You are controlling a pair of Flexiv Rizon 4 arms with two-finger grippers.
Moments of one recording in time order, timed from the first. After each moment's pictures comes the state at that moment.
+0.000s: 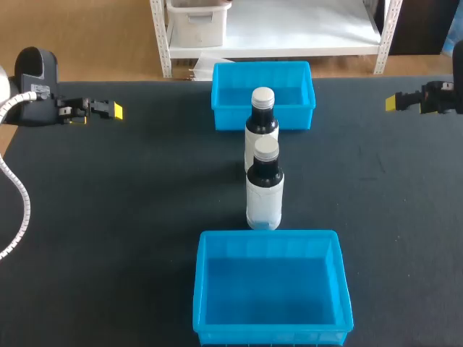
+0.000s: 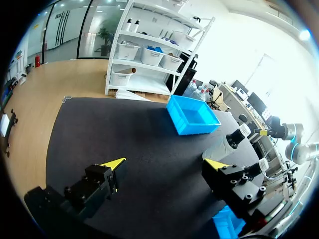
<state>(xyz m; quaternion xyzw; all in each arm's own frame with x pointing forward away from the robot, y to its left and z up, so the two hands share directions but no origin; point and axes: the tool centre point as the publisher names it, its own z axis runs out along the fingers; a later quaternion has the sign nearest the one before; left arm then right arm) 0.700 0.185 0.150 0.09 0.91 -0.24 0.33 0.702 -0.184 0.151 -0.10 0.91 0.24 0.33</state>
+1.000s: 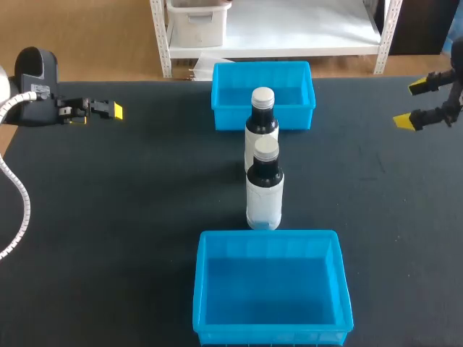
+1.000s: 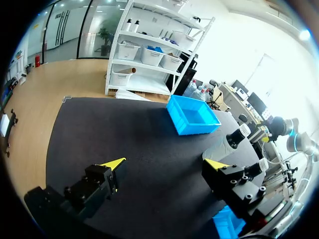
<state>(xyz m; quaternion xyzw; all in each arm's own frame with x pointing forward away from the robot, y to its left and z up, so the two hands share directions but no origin) 0.700 0.185 0.150 0.09 0.91 -0.24 0.33 0.695 -0.182 0.157 -0.48 0.77 0.20 0.38</state>
